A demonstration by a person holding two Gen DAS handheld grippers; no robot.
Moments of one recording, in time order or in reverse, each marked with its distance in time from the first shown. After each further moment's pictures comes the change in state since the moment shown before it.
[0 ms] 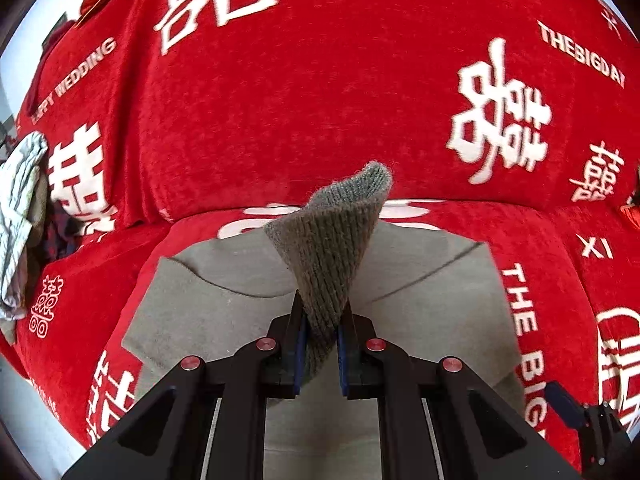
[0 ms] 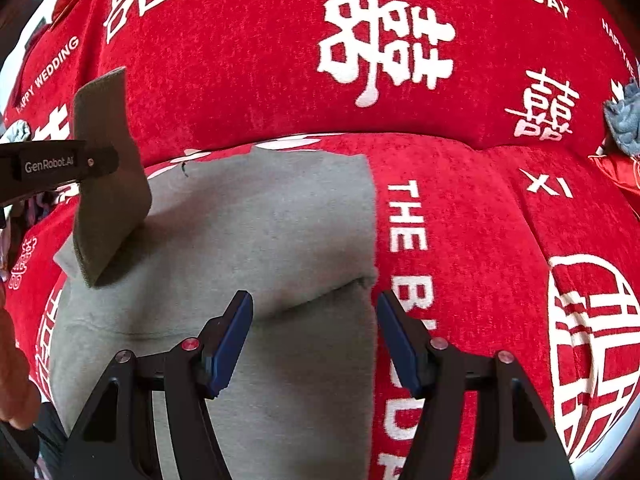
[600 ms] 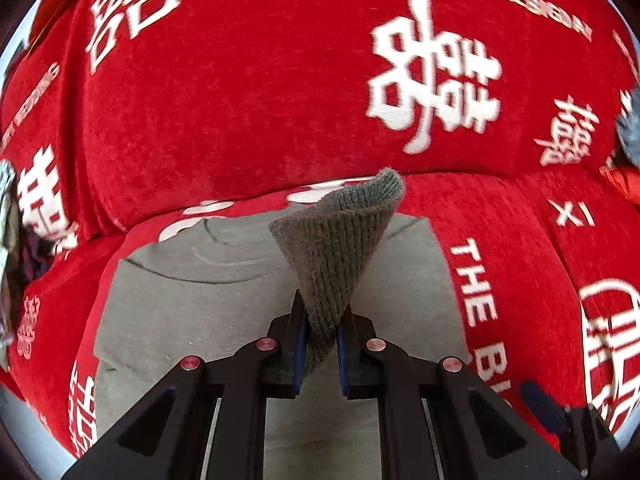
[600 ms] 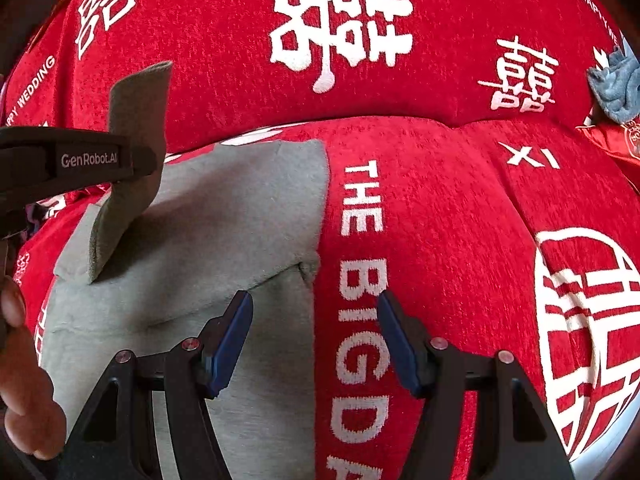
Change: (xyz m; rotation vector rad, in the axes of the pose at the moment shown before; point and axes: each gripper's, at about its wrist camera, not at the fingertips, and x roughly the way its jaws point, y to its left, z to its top) left arm 0.016 -0.078 -0.009 0.117 0.036 -0.060; right arm 0.010 -0.039 -0.007 0.069 0.018 -0.005
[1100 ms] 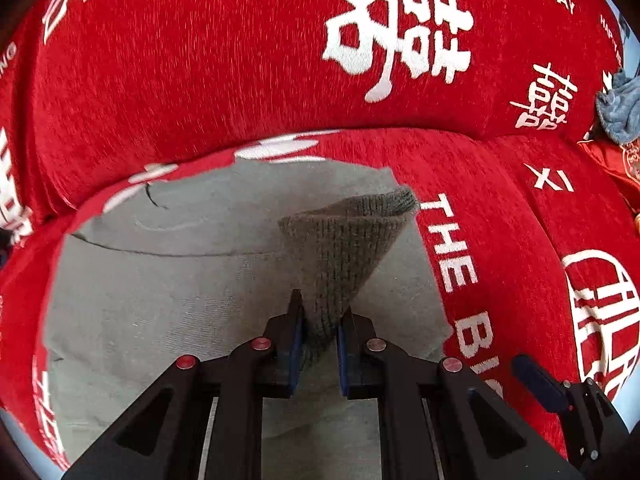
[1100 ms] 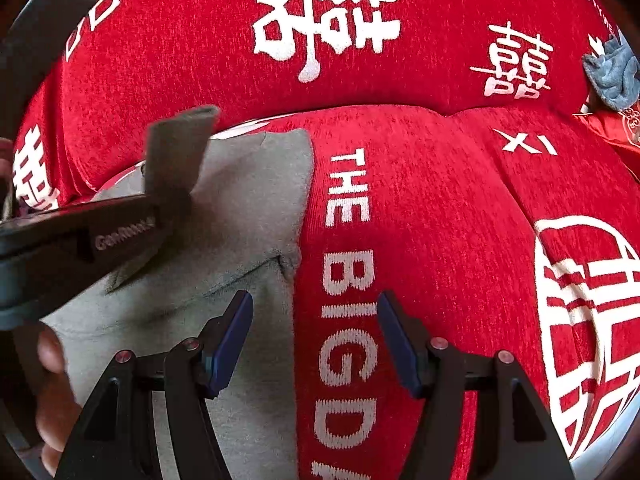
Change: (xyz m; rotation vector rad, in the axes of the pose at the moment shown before) left arm 0.039 -0.009 -0.021 -0.013 0.108 -0.156; right arm 0.007 -0.008 0.001 0.011 0.025 -0.009
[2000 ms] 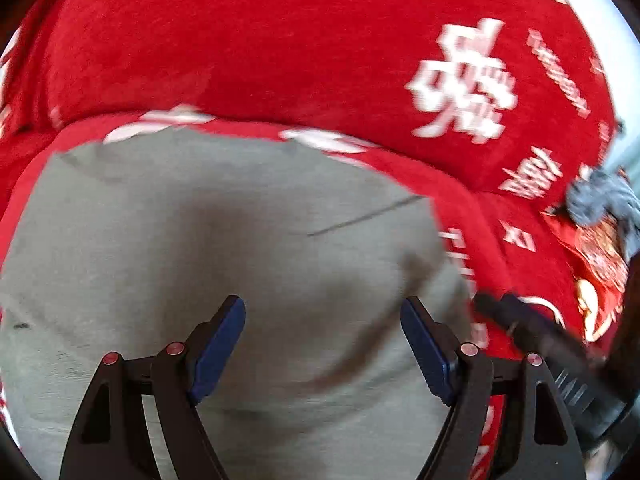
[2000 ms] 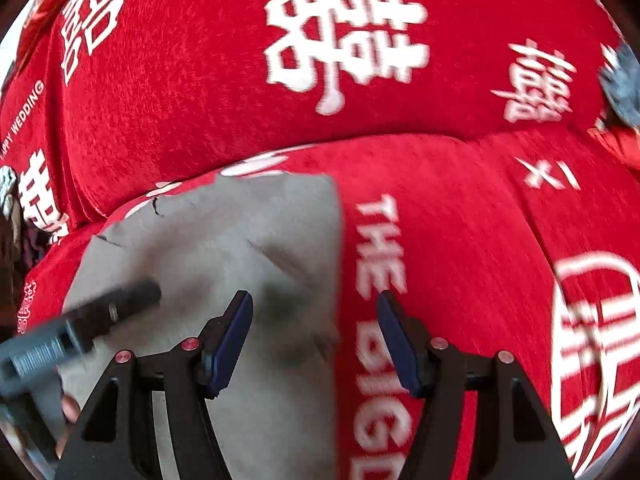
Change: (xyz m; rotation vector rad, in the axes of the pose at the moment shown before) left arm 0.002 0.118 -0.017 -0.257 -0.001 -0.257; right arm 0.019 0.029 0.071 0.001 -0.001 0.037
